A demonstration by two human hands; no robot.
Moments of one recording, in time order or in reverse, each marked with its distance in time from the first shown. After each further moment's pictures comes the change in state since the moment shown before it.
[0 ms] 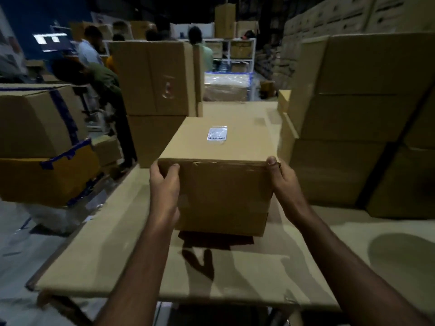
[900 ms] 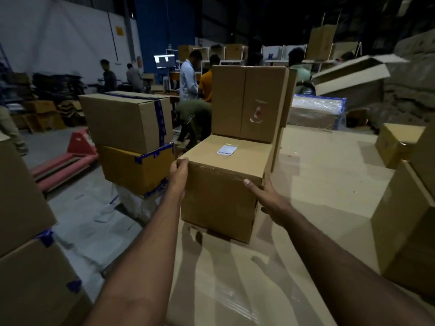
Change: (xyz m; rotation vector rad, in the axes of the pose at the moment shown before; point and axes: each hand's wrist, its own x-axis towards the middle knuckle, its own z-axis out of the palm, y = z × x) left_hand 0.207 0.004 -0.116 0.160 0.216 -0.128; right_hand 0.128 0.011 0.211 0.106 -0.589 0.251
